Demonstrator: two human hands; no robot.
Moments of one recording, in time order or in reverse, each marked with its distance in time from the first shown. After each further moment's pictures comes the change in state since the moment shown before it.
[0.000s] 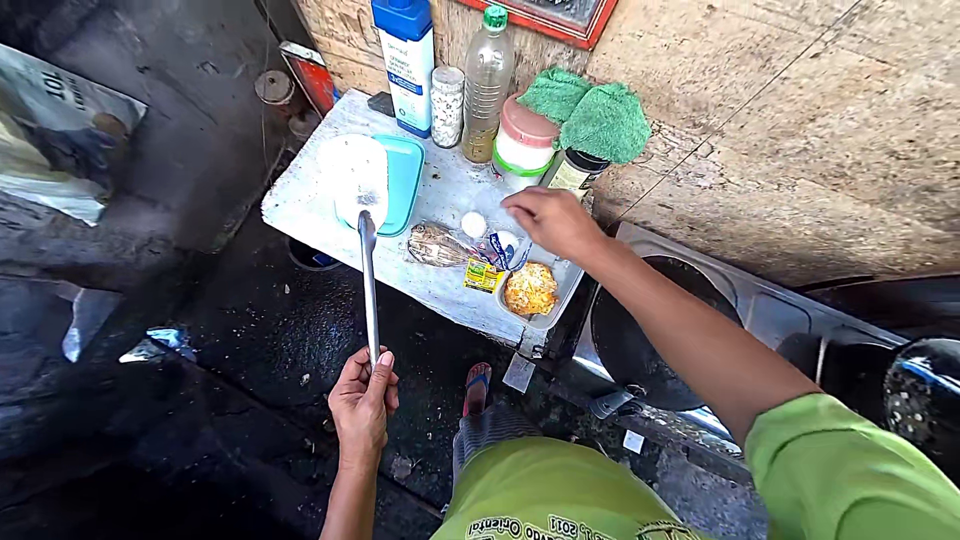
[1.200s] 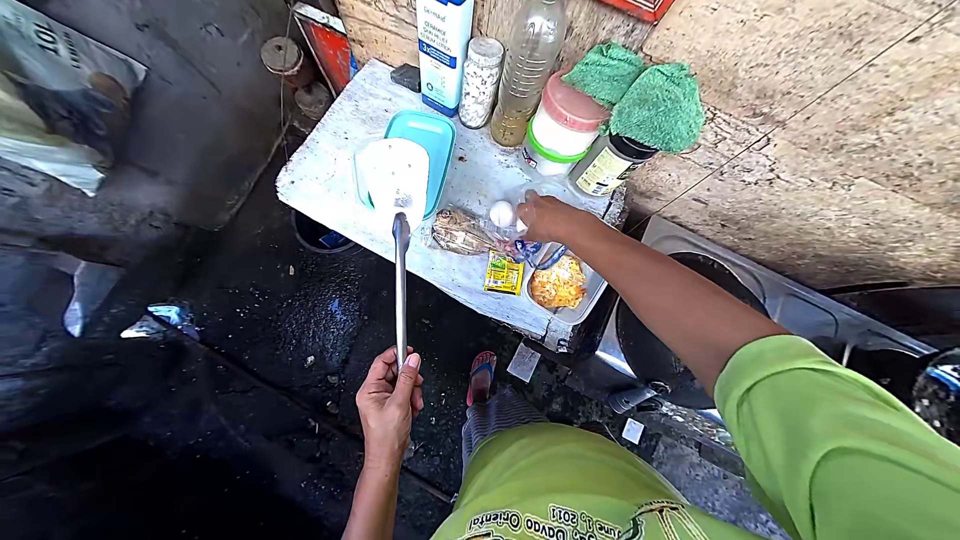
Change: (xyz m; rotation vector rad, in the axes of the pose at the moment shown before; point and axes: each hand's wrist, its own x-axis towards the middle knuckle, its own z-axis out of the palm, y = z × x) left_hand -0.005 -0.013 -0.018 -0.022 -0.017 -0.099; right_hand 0.062 -0.001 0.063 -0.411 -0.794 0.292
